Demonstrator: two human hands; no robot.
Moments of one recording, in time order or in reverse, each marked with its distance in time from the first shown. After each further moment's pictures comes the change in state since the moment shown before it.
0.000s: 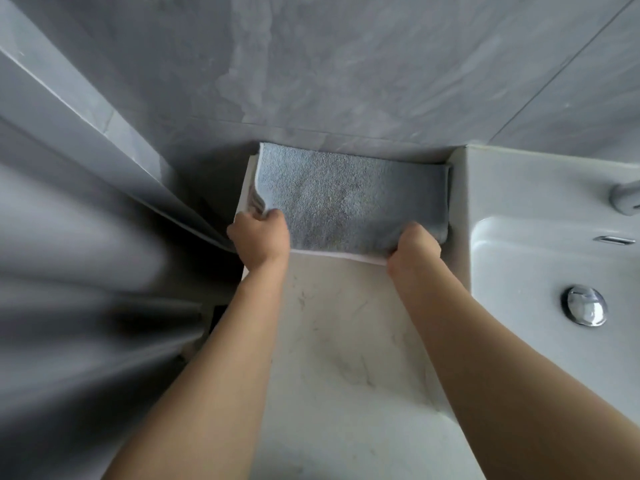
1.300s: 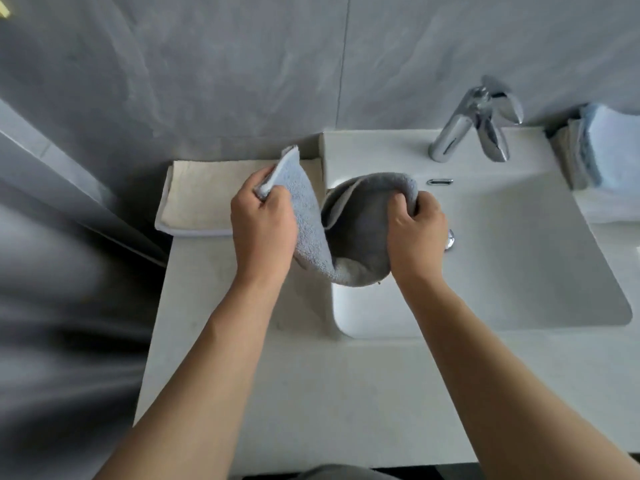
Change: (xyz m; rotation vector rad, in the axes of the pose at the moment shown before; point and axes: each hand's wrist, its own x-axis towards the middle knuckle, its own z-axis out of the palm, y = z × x) left_hand -0.288 0.053 -0.034 -0.413 -0.371 0.483; right_hand -0.064 -0.028 -0.258 -0.293 0.055 -1.024
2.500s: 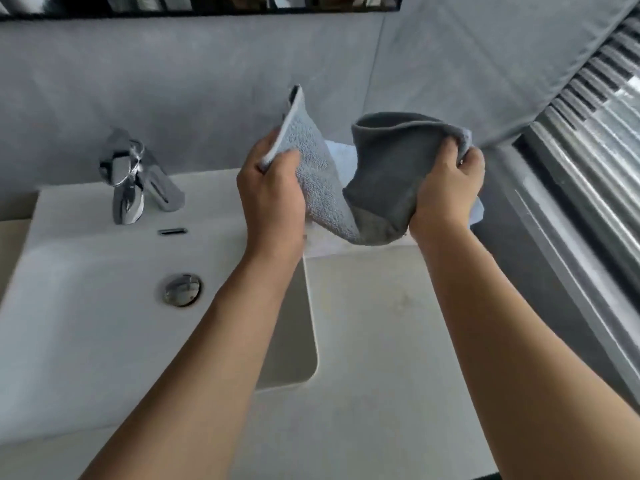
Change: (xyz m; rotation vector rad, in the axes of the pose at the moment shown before) left_hand -0.172 0.109 0.493 -0.399 -0.133 0.002; right_hand 0.350 0.100 -0.389 0.470 0.326 0.158
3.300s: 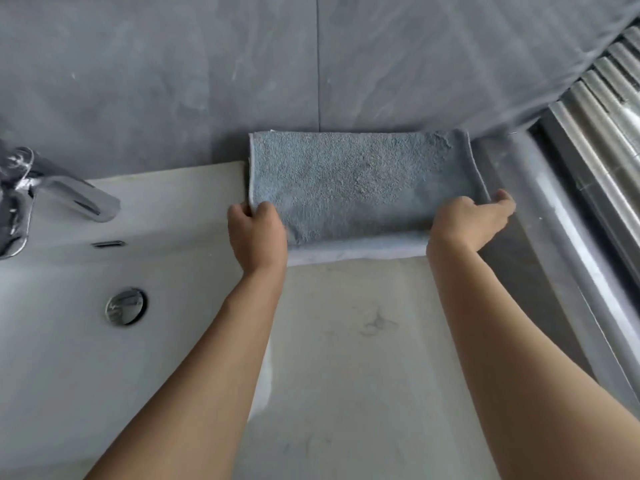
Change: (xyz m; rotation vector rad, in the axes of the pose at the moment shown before) left_hand 0.049 -0.153 0.053 0.574 0.349 -0.170; right_hand 0.156 0.089 -0.042 -0.308 0.290 0.202
